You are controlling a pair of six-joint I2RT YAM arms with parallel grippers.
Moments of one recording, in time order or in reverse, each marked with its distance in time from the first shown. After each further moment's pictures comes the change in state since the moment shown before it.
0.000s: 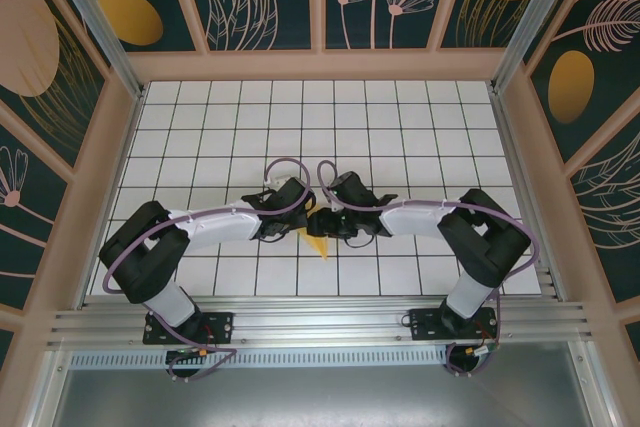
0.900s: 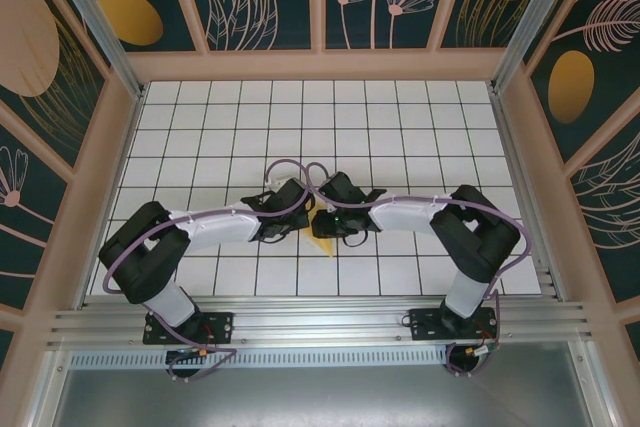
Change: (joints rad) left arm 0.000 -0.004 -0.023 0.051 0.026 0.009; right arm 0.040 0.053 0.112 -0.196 0.178 -0.103
